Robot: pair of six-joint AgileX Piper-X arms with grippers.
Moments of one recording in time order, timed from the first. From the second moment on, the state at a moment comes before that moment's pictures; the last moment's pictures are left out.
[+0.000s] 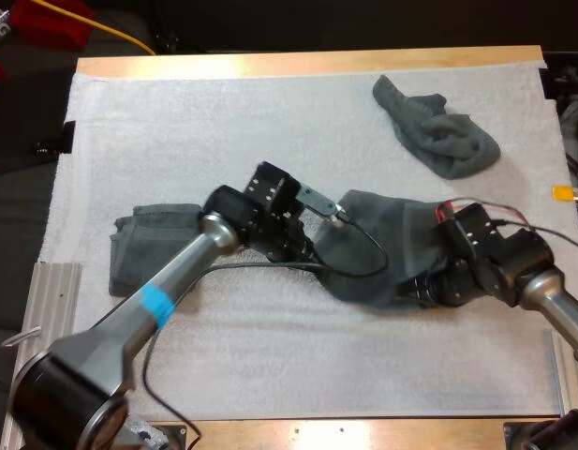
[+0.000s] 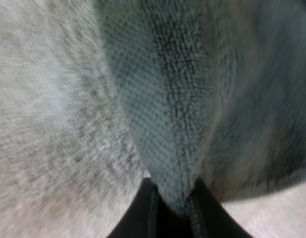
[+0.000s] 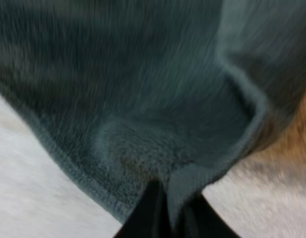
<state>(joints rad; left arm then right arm) -0.52 1.57 -1.14 0.92 0.33 -1.70 0.52 1.24 -0.90 1.03 -0.18 -1.48</state>
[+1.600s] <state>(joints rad) -0.78 1.14 -1.33 1.53 0.15 -1.96 0.95 1.00 -1.22 1.41 0.15 -1.20</state>
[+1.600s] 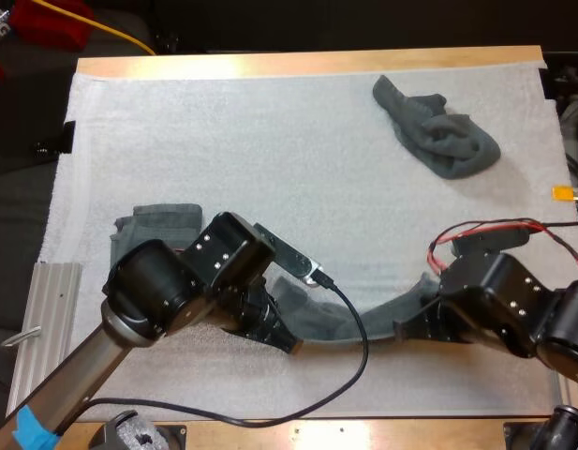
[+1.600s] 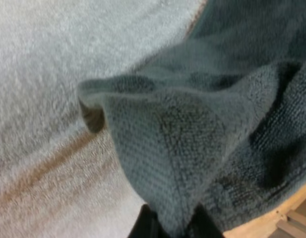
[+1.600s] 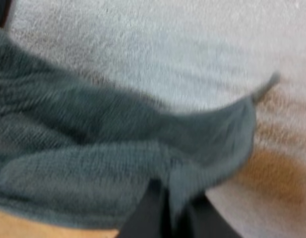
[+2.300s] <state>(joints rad) -0.91 1.13 -1.31 1.54 0.08 -2.12 1.18 1.01 -1.22 1.55 0.34 -0.90</state>
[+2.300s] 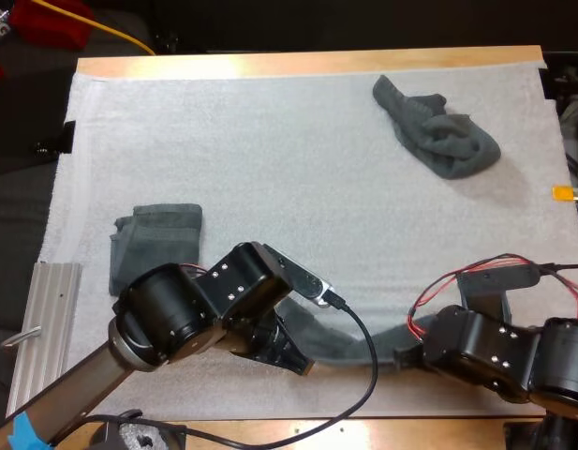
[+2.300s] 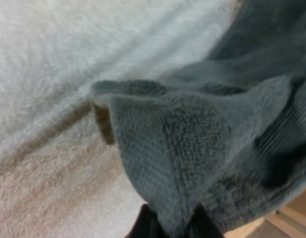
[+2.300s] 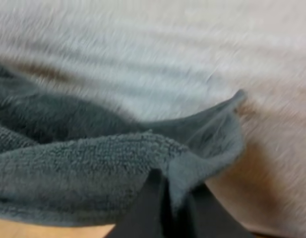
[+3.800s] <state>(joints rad) -0.48 1.39 -1.16 1.16 0.12 -1.86 0.69 1.33 -1.09 0.95 0.24 -1.32</state>
